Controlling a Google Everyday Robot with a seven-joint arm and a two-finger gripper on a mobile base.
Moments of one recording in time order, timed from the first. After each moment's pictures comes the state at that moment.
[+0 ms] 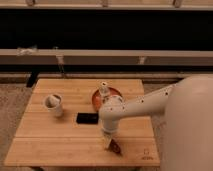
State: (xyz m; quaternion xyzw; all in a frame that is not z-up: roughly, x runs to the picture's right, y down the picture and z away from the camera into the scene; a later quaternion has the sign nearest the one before) arm 0.010 0.275 0.790 -0.40 0.02 0.14 0.91
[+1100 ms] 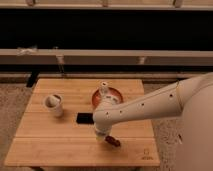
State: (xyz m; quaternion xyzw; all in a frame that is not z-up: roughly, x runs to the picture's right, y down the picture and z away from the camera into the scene) arm -0.037 0.247 0.749 -0.34 -0.06 0.08 0.94
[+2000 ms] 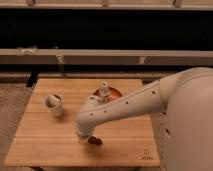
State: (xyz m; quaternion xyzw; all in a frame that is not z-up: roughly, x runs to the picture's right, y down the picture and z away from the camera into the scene) arm -0.134 0.251 0.730 -0.33 -0.17 -0.04 0.93
